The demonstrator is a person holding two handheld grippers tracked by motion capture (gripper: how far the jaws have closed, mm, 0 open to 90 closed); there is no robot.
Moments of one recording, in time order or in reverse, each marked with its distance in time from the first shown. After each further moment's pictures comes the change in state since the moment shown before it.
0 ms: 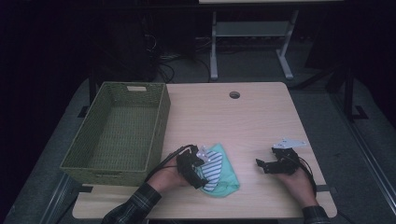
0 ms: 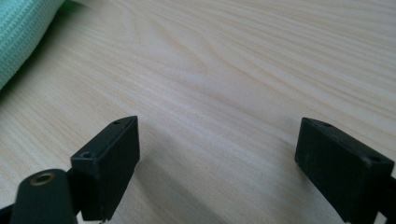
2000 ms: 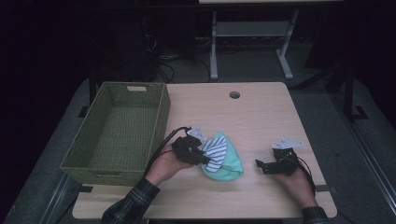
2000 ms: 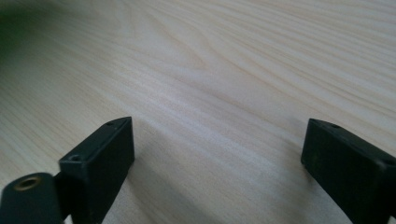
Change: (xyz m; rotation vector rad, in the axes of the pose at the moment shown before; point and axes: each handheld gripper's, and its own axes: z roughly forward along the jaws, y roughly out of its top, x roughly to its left) left arm 0.017 0.027 -0.059 -0.189 -0.081 -0.133; right arm 0.003 0.001 0.002 0.020 -0.028 -0.017
